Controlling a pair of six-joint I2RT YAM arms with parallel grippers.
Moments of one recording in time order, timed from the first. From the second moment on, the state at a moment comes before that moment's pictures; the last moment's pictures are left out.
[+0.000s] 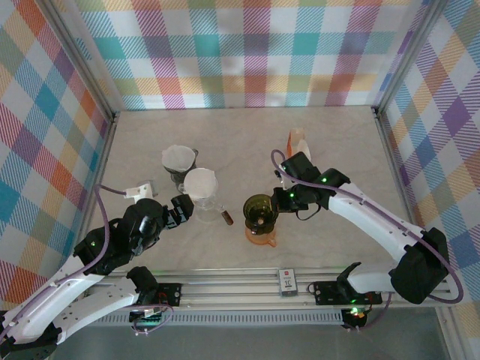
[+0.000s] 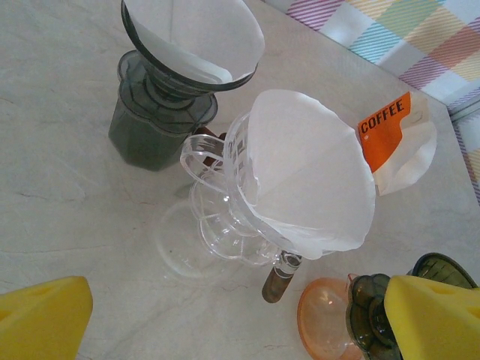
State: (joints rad) left arm -0.83 0.61 0.85 -0.90 -0.46 -0.92; right arm 0.67 1.30 1.09 -0.88 -0.24 0.52
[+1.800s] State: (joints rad) left arm -0.83 0.65 0.86 -0.89 -0.45 -0.91; right arm 0.32 1.86 1.49 -0.62 0.14 0.42
